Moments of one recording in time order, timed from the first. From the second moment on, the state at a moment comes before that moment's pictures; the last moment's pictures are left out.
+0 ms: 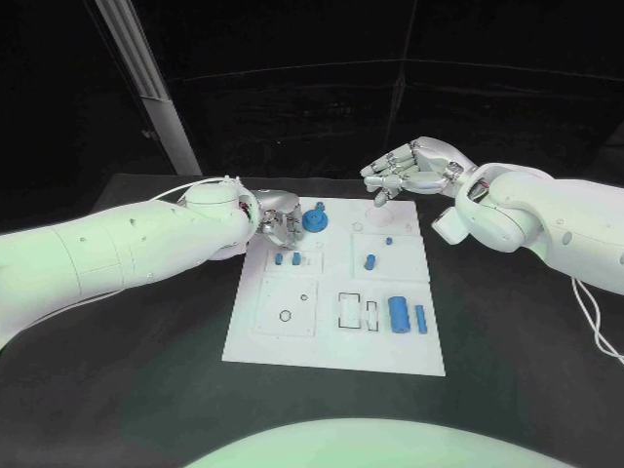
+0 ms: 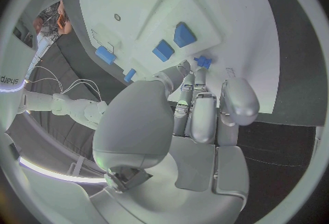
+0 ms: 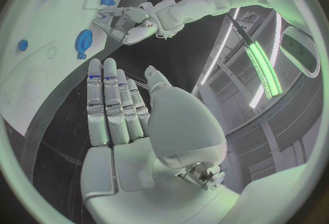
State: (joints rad) left arm 1.26 -0.57 -0.16 1.17 -1.38 -0.03 -0.07; left_hand 1.35 -0.13 0.47 0.00 0.05 1.04 0.14 0.13 0.07 1.02 0.09 0.30 0.08 1.46 -0.01 1.36 1.12 0.12 1.42 0.09 1.13 1.16; right arm 1.24 -0.73 0.00 1.31 -0.66 -0.08 0.25; right_hand 1.38 0.06 -0.02 0.12 0.26 0.89 0.22 0.08 0.07 1.11 0.15 0.15 0.07 1.31 0.08 0.07 0.21 0.17 1.11 0.19 0.27 0.07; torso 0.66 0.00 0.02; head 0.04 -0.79
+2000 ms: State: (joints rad) left arm 1.27 -0.62 -0.16 1.16 -1.50 -0.08 0.11; left_hand 1.39 -0.16 0.43 -0.03 0.05 1.08 0.12 0.12 0.07 0.98 0.09 0.29 0.07 1.45 0.01 1.33 1.04 0.12 1.39 0.10 1.02 1.06; right arm 1.24 -0.73 0.00 1.29 -0.66 -0.07 0.25; right_hand 1.38 0.06 -0.02 0.12 0.26 0.89 0.22 0.08 0.07 1.11 0.15 0.15 0.07 1.31 0.08 0.07 0.21 0.17 1.11 0.19 0.27 0.07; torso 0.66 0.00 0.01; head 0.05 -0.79
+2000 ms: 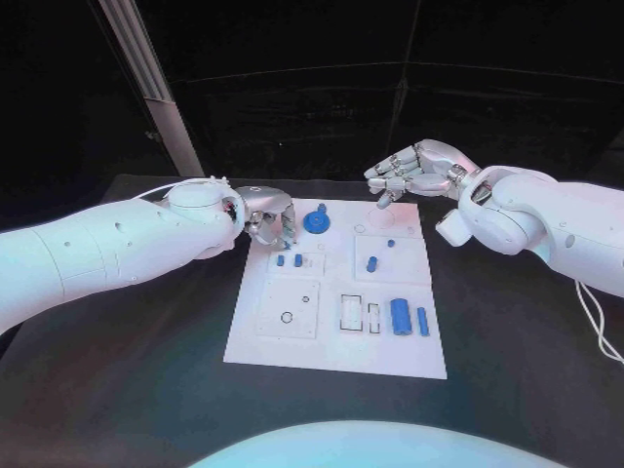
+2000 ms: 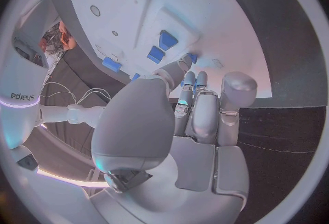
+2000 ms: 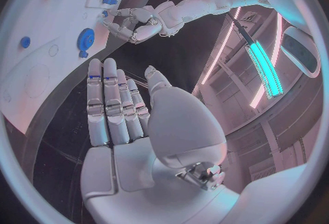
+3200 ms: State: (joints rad) left arm 1.27 -0.59 -0.17 1.11 -1.54 -0.04 0.09; left_hand 1.39 -0.16 0.42 -0.03 0.05 1.08 0.12 0.12 0.07 0.98 0.09 0.30 0.08 1.45 0.01 1.33 1.04 0.12 1.39 0.10 1.02 1.07; right arm 1.24 -0.73 0.00 1.29 -0.66 -0.07 0.25; right_hand 1.38 0.06 -0.02 0.12 0.26 0.89 0.22 0.08 0.07 1.11 0.15 0.15 0.07 1.31 0.08 0.07 0.21 0.17 1.11 0.19 0.26 0.07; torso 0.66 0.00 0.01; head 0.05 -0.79
